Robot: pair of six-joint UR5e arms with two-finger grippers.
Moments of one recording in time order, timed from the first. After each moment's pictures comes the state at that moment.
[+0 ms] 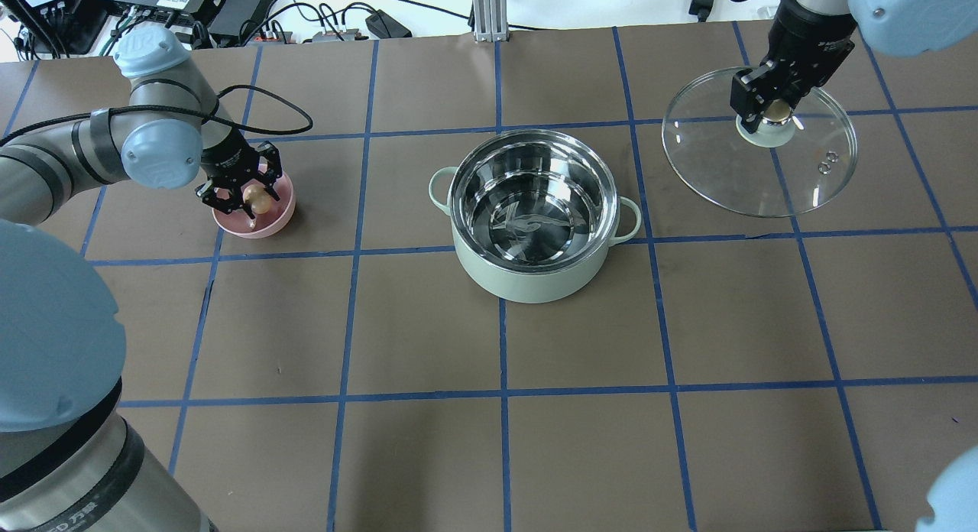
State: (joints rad) left arm -1.33 -2.12 -1.62 -1.06 1.58 -0.53; right arm 1.43 -1.33 1.47 -1.69 -1.63 -0.53
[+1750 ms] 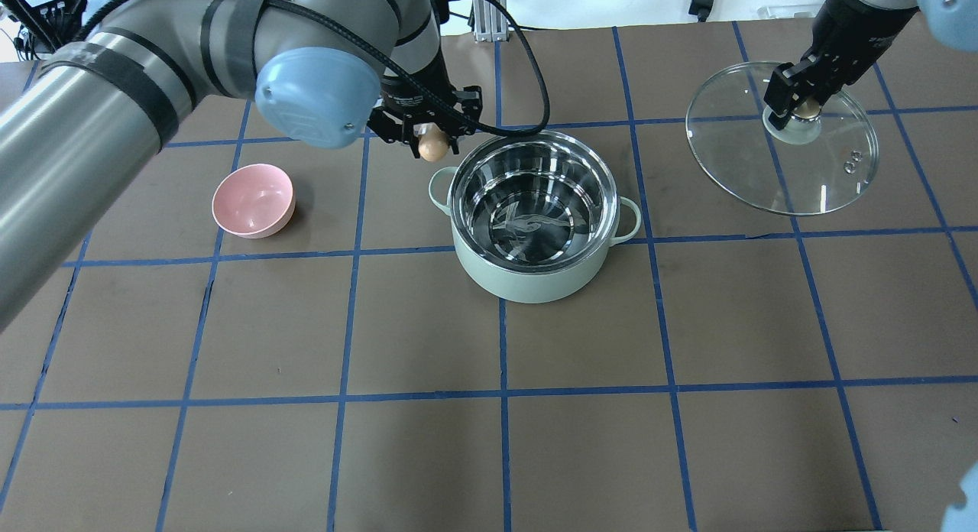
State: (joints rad) left arm -1.91 -1.93 -1.44 -1.26 1.56 -0.31; right arm 1.33 -1.36 1.48 -1.68 -1.56 -0.65
